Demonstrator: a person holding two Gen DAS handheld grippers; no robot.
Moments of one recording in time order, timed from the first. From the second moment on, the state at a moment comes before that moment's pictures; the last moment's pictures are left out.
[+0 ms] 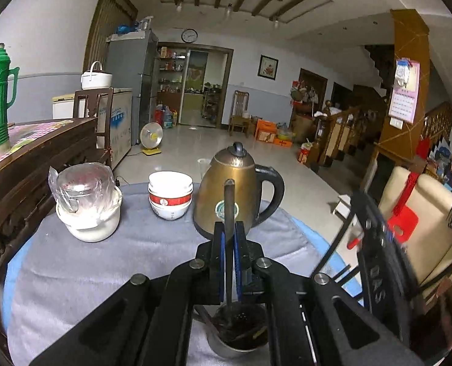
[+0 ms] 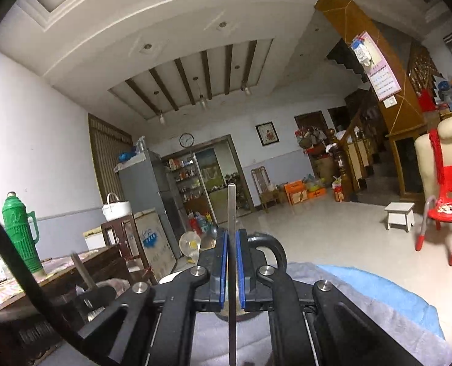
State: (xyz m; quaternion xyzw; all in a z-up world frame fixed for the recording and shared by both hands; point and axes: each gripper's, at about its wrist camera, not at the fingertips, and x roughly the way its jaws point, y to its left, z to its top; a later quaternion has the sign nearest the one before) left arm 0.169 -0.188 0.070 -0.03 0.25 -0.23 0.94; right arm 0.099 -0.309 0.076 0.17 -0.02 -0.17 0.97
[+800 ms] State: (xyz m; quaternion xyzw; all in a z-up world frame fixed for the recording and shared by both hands) left arm 0.082 -0.077 0.065 0.11 0.30 -0.17 0.93; right arm 0.049 -0.303 0.040 0.17 0.17 -0.01 0.97
